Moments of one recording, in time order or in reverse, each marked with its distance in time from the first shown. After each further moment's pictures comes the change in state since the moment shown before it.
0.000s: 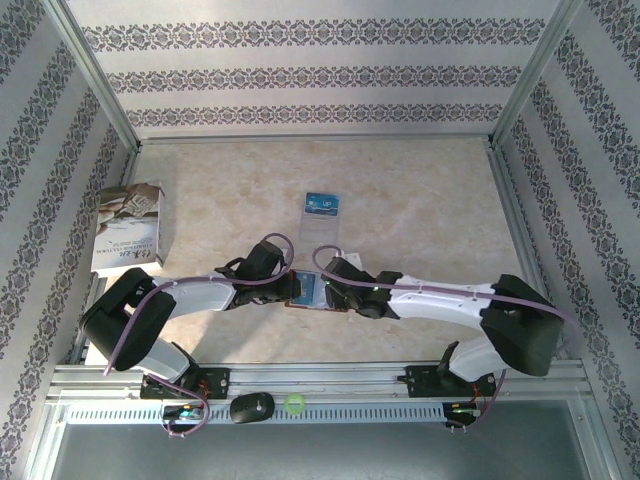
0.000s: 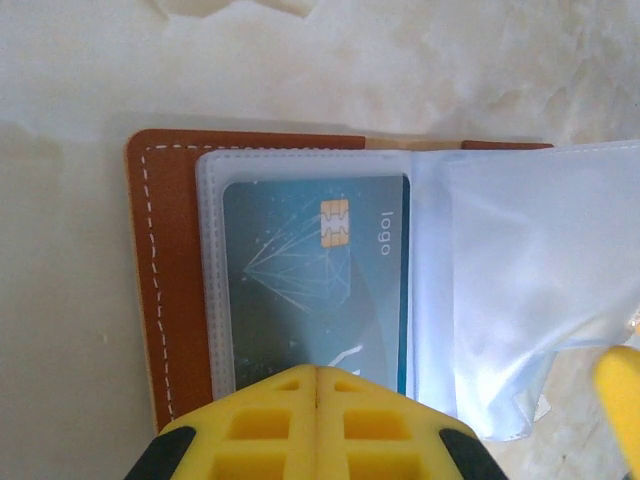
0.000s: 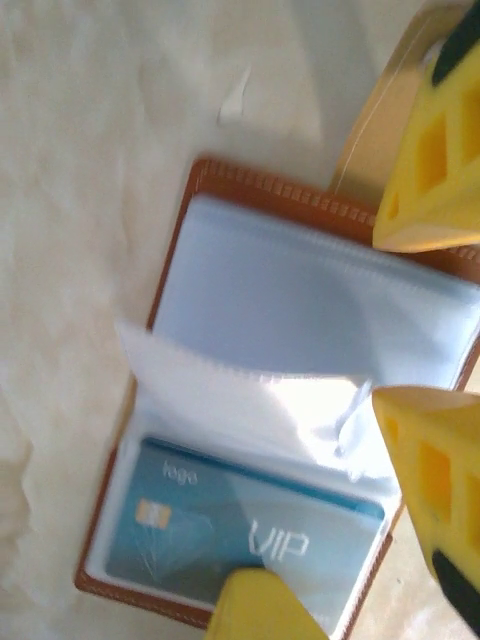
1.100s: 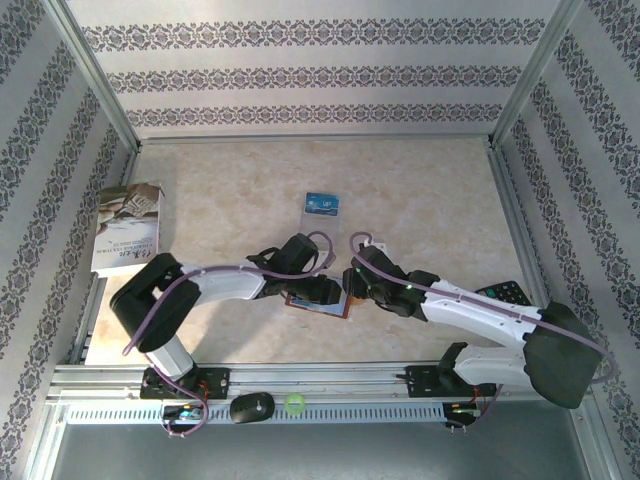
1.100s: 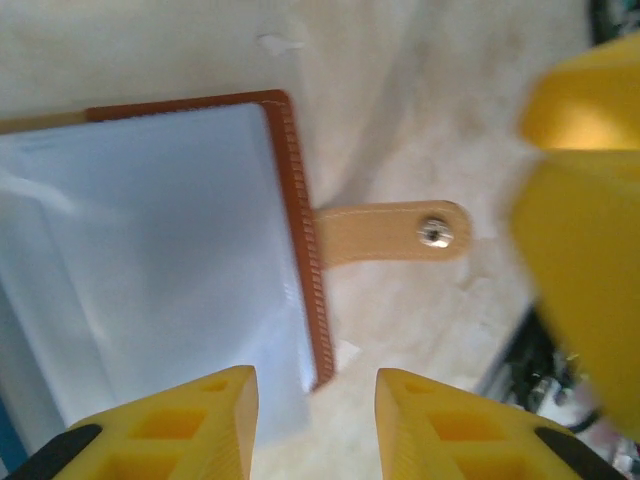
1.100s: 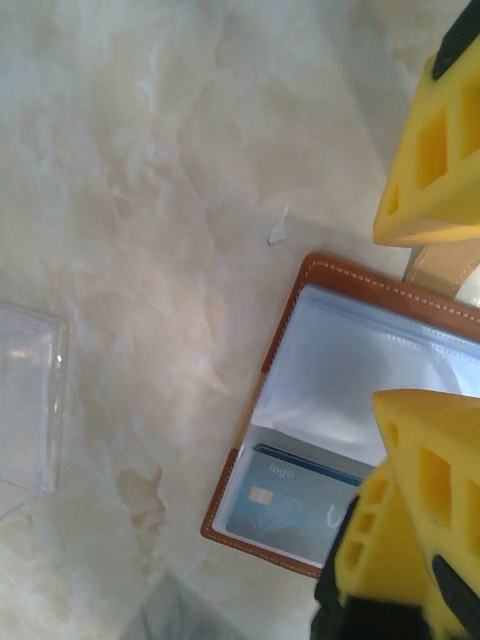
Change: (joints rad) left arm -0.141 0.143 0.239 -0.070 0.213 0.070; right arm -0.144 -0.202 -0.092 0.048 -0.079 -0.014
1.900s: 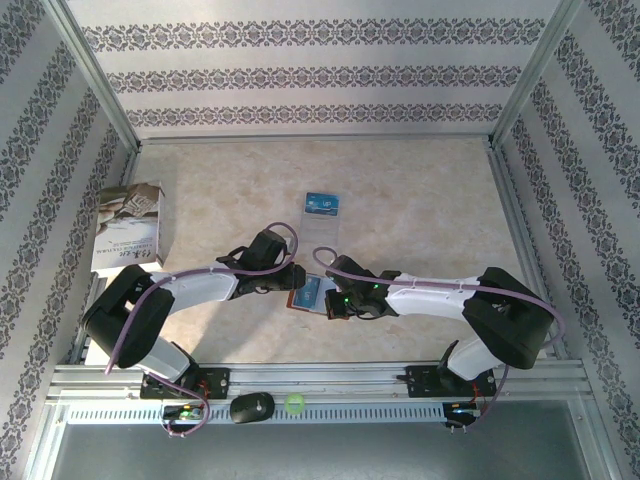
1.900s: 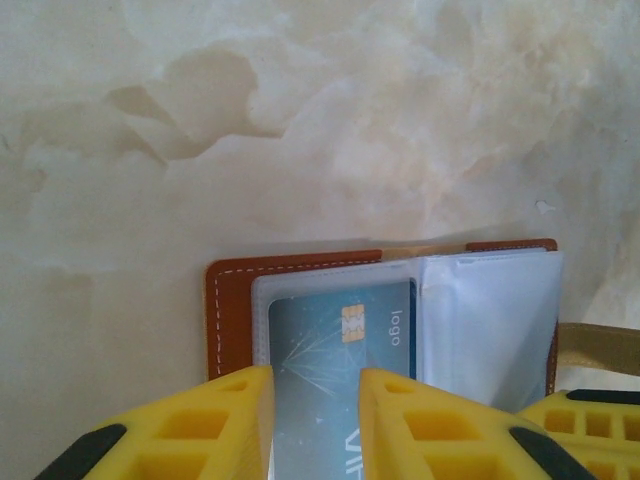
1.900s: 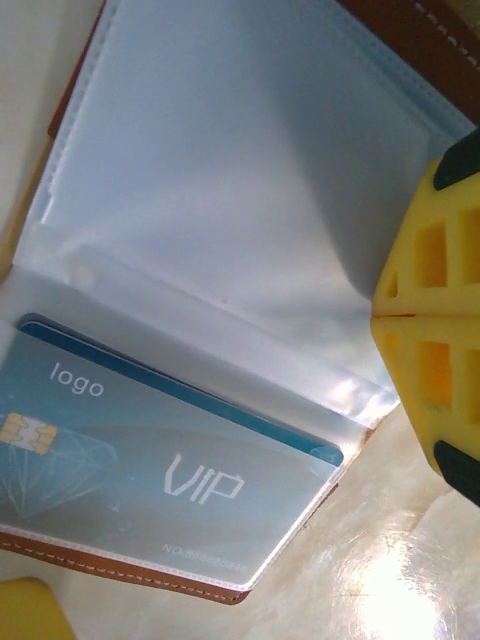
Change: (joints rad) left arm 0.164 -0.125 -0.135 -0.020 -0.262 0.040; right arm 0.074 0.297 0.043 0.087 -0.273 -0.034
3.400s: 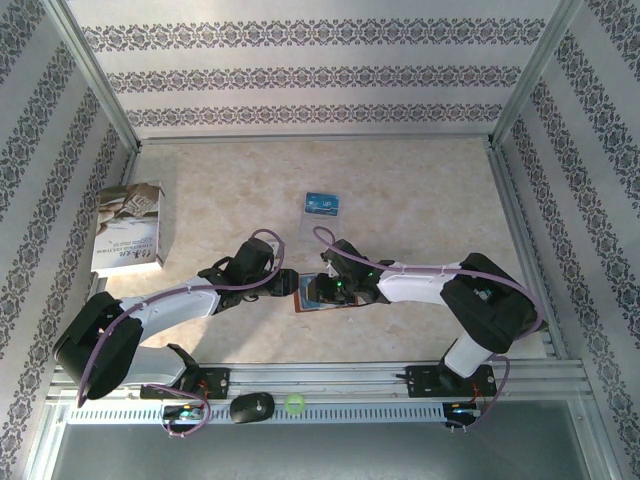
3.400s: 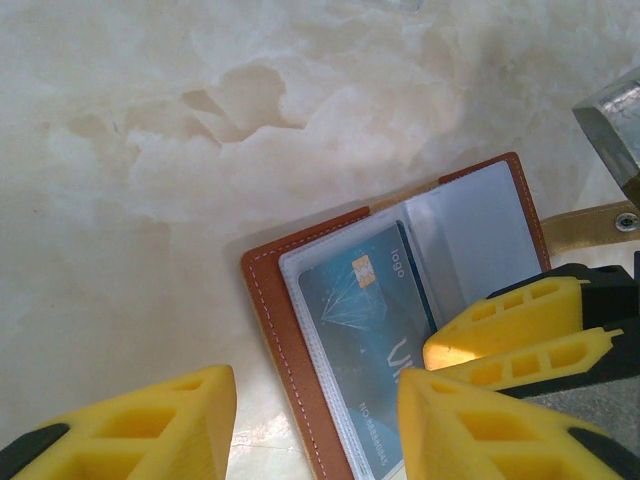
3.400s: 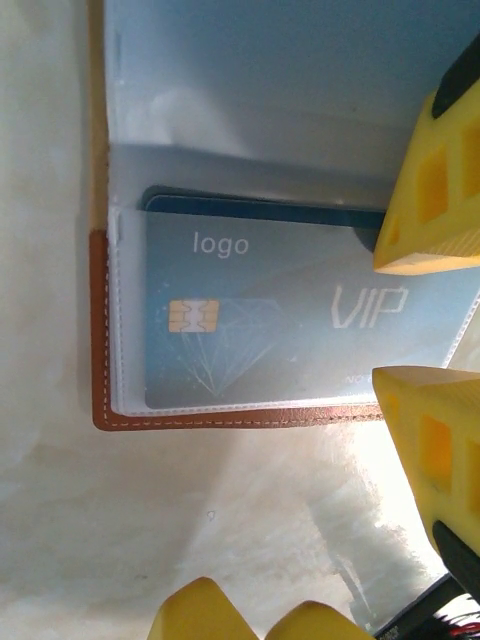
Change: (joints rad) left arm -0.014 -0.211 -0.113 -0.022 -0.079 0.023; right arm -0.086 0.125 0.060 0.189 -0.200 0.116
